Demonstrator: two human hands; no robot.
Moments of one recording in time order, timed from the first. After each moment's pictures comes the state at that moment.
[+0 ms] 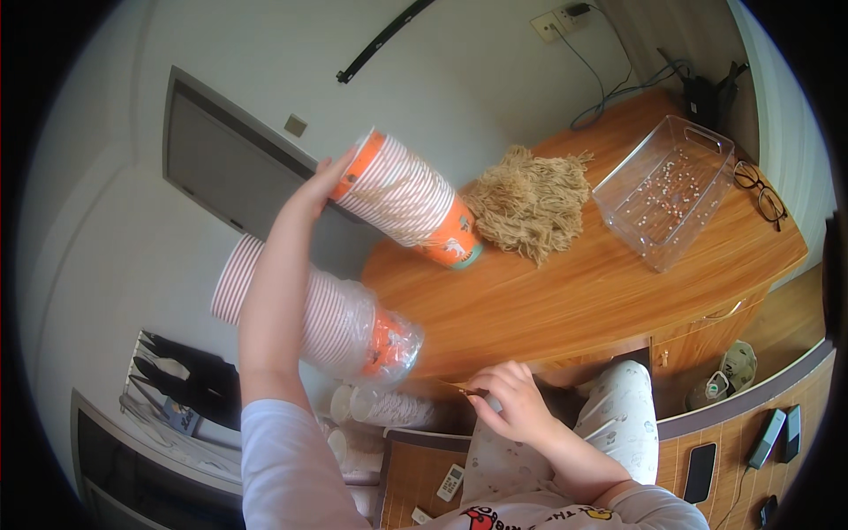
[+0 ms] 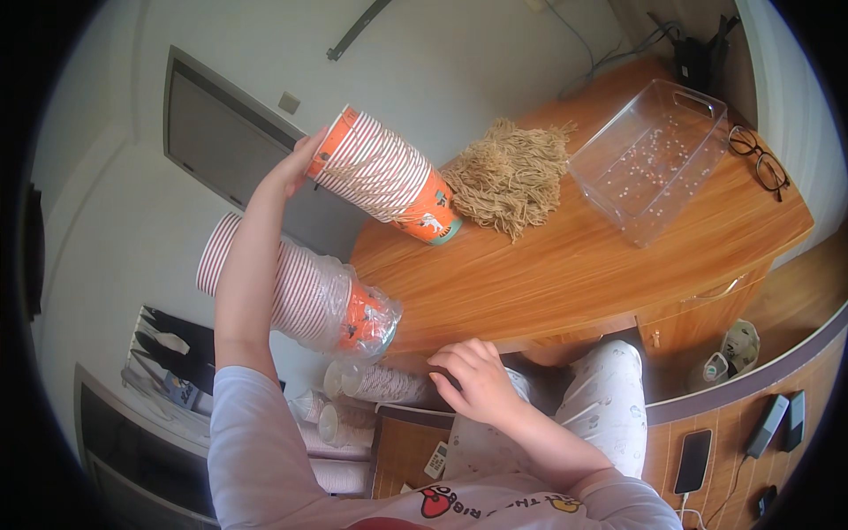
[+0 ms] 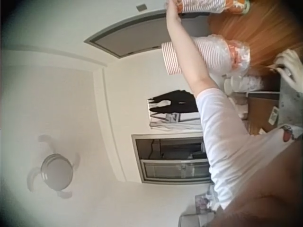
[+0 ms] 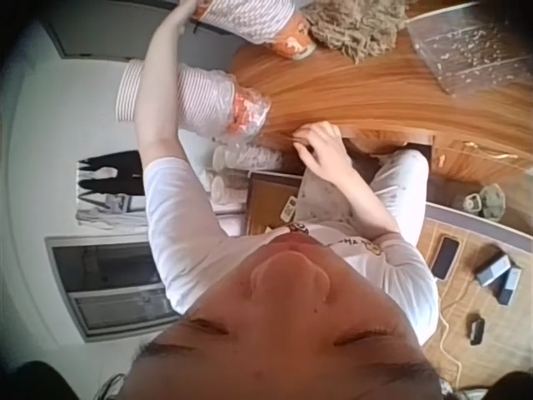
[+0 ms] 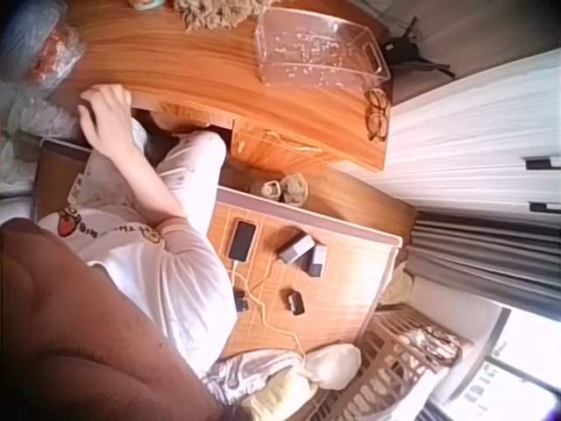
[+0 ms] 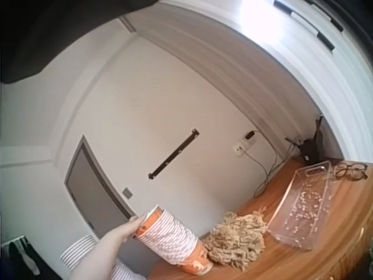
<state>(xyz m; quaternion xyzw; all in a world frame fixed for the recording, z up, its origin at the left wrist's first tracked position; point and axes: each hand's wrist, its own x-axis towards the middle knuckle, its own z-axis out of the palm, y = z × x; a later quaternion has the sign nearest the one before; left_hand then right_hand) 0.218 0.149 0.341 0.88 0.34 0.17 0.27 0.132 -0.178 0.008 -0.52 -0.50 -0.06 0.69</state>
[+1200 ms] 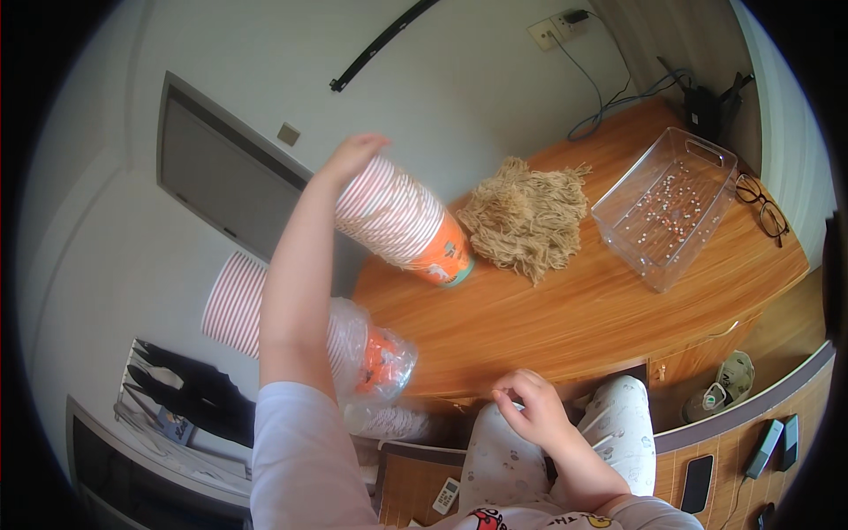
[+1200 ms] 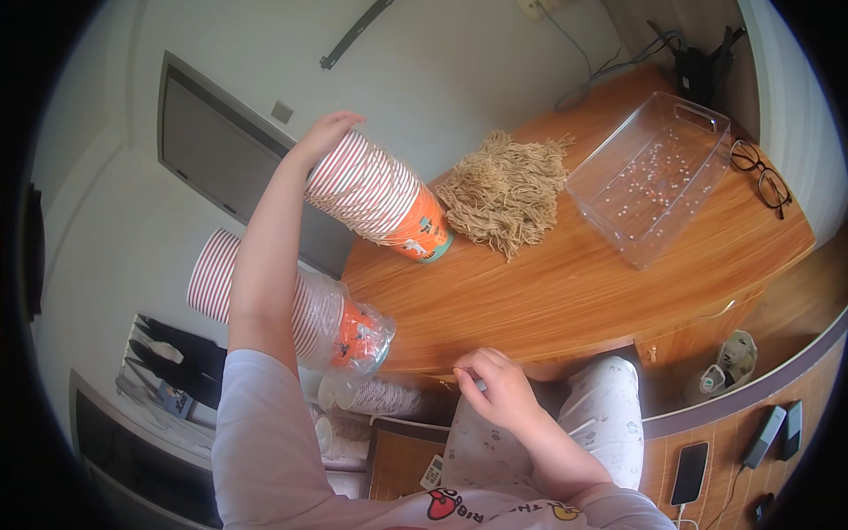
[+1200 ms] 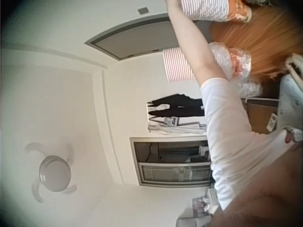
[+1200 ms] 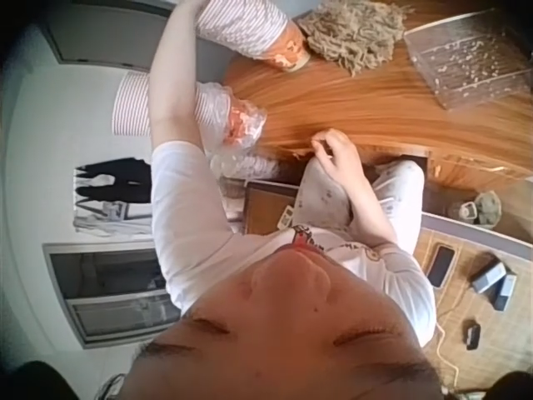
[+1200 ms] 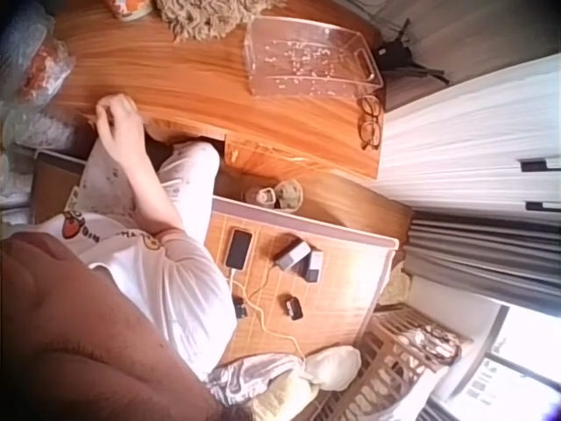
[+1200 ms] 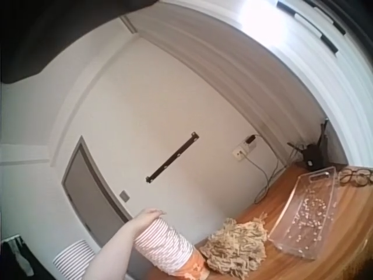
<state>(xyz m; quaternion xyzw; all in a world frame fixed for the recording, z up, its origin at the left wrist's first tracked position) 0.314 0.159 0.338 0.97 0.14 0.14 0.14 0.164 -0.185 -0.003 -0.52 -0.43 0.03 0.74</state>
